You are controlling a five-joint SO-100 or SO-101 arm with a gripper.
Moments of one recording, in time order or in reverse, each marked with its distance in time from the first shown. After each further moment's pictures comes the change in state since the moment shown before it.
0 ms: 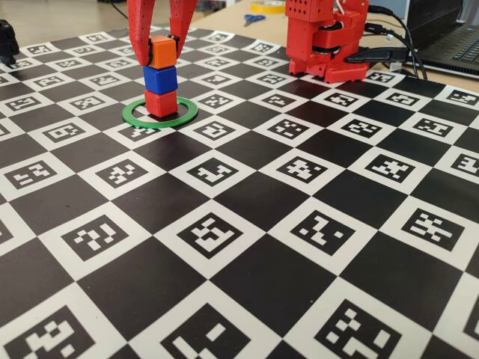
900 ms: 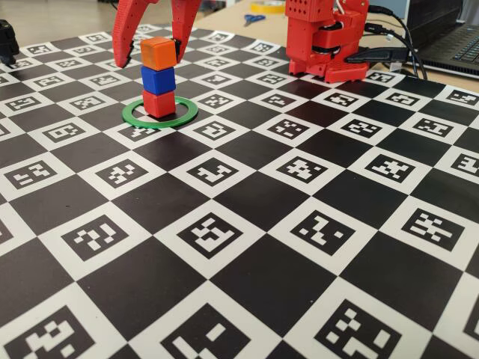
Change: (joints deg) arm 0.0 0.0 1.6 -1.1 1.8
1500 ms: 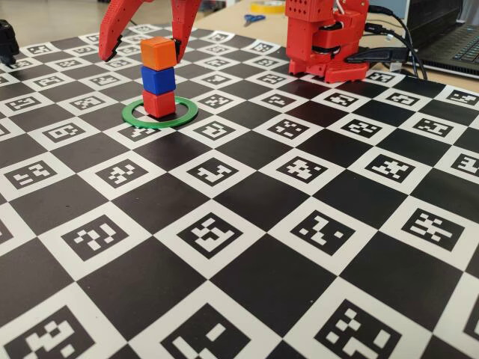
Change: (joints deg) arm 0.0 0.0 0.0 1.0 0.0
